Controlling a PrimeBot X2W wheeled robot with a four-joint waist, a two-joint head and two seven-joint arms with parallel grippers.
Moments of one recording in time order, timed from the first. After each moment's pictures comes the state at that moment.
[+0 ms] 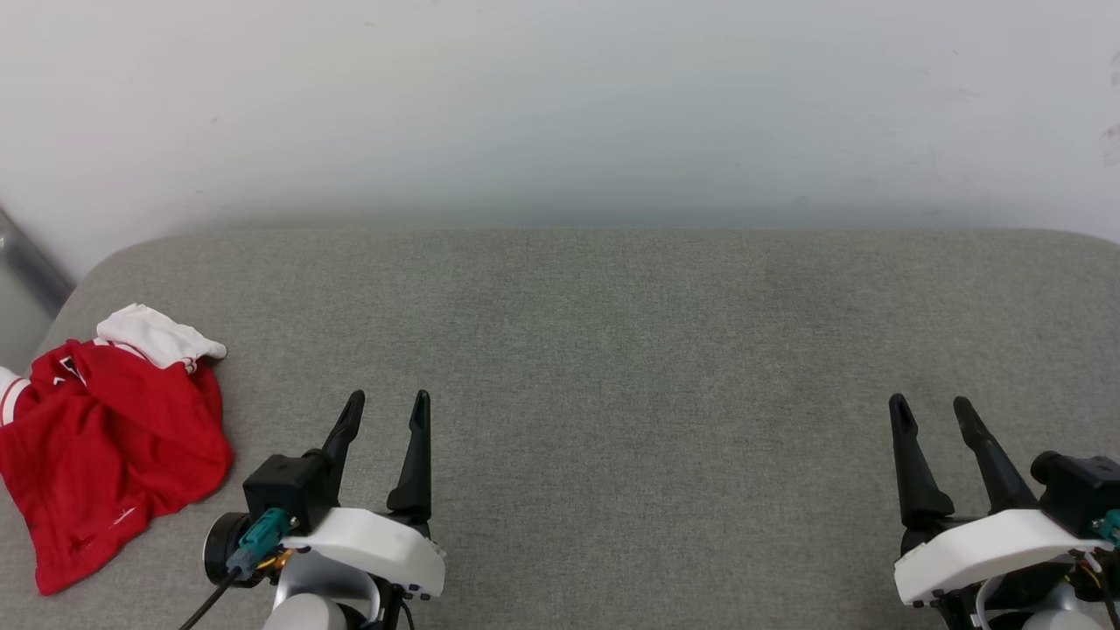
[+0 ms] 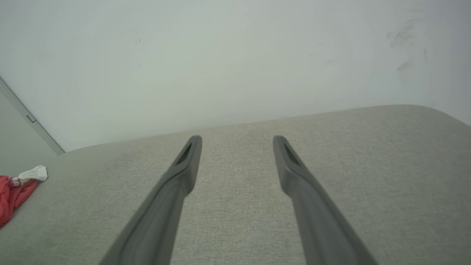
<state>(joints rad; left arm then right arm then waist) -0.11 0.09 -0.14 0.21 -0.30 -0.04 -0.19 -0.02 -0.05 -0.07 0.08 0.27 0.13 -0.06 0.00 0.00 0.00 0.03</state>
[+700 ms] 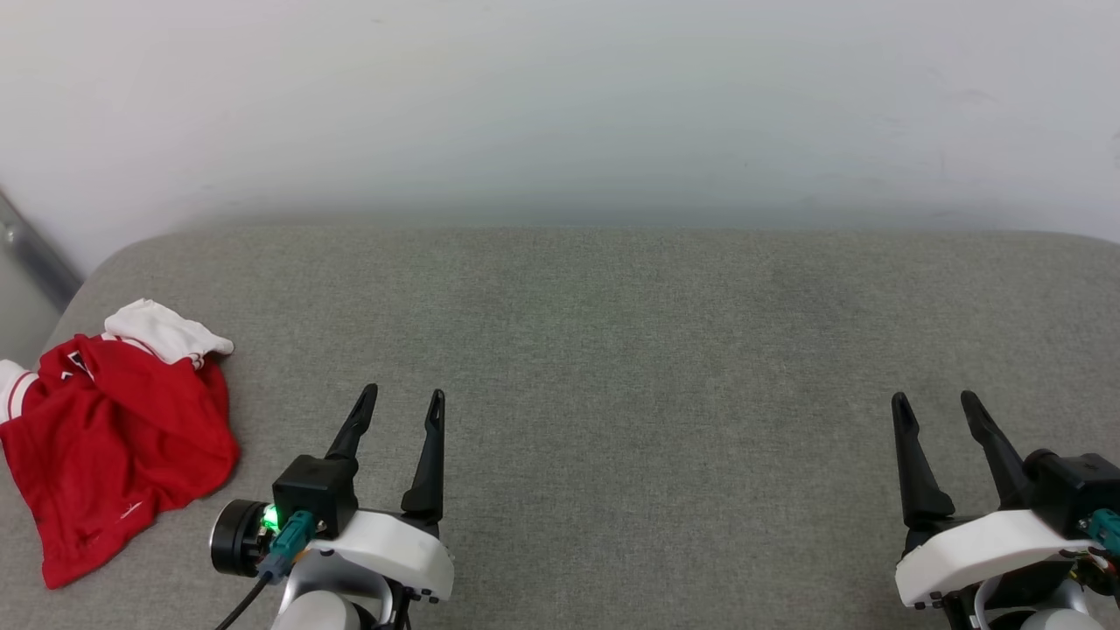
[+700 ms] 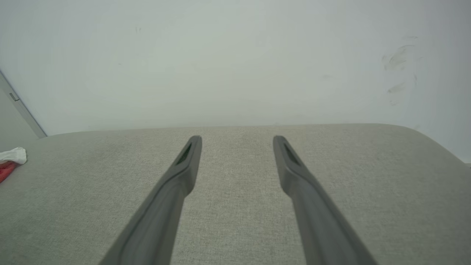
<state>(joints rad) -0.13 0.08 -0.16 0.23 -0.18 -0.04 -0.23 -0.02 -0.05 -0.08 0.06 0.15 0.13 -0.07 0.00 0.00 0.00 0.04</state>
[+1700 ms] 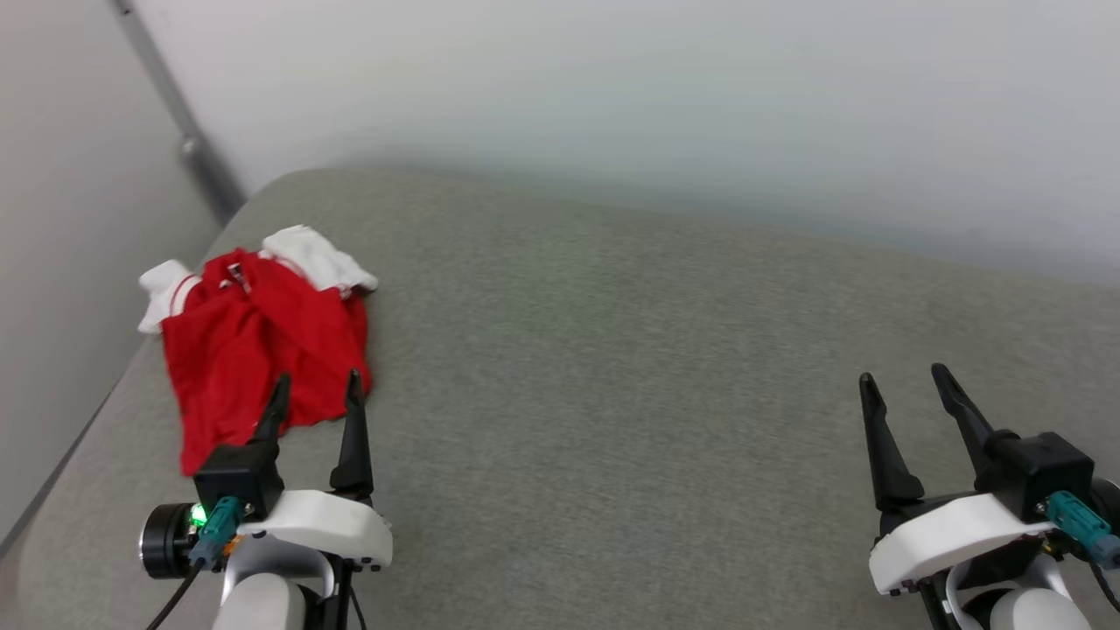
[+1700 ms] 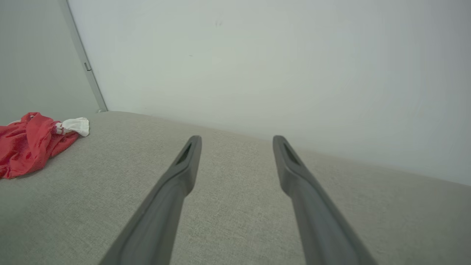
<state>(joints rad) -0.17 0.08 -0.02 0.29 -0.16 -0.01 -0.26 -0.05 -0.05 -0.03 0.04 0.05 0.13 -0.07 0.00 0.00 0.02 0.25</state>
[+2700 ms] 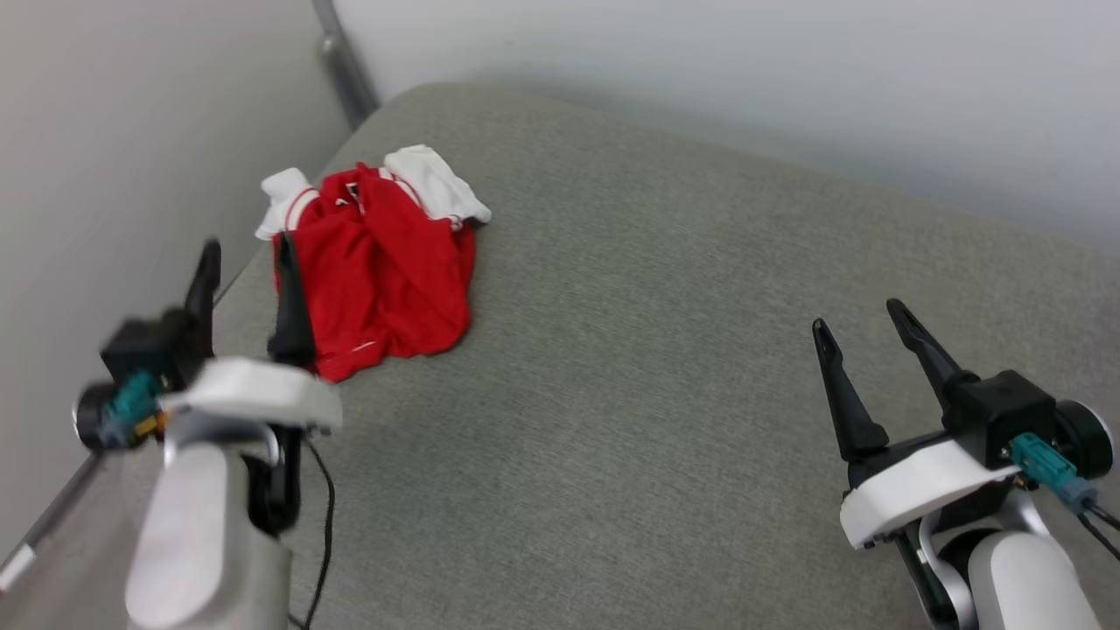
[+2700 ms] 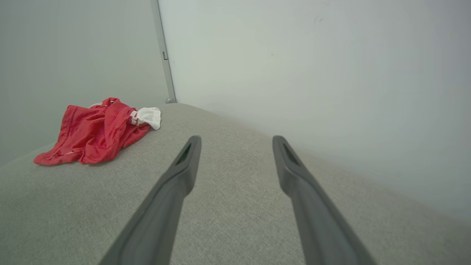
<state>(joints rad) -0.38 0.10 0.09 0.35 -0.18 -0.06 -0.26 -0.15 -0.09 0.08 0.00 0.04 0.13 -0.02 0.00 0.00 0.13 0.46</state>
